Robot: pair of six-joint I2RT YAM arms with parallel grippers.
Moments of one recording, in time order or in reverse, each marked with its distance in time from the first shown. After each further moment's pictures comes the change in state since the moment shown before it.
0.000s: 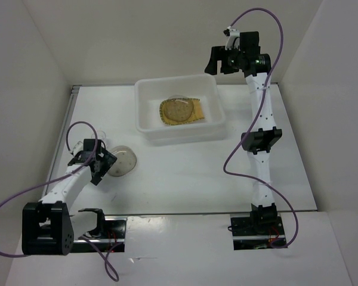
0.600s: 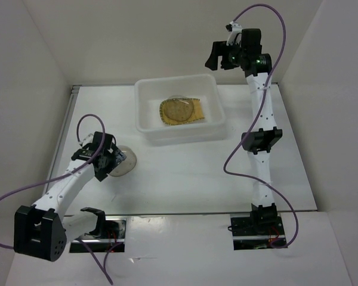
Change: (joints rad) left arm -0.234 0.003 0.183 -0.254 -0.026 -0.024; right arm -0.007 -0.001 0.005 0.108 0.003 0.025
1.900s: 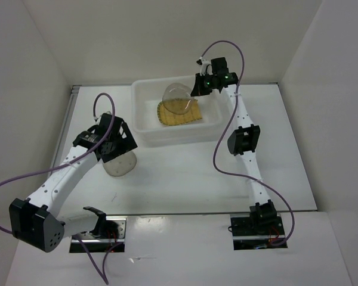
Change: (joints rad) left arm -0.124 0.081 0.315 -0.099 0.032 0.200; right arm 0.093 0.325 -0.040 0.050 -0.166 -0.036
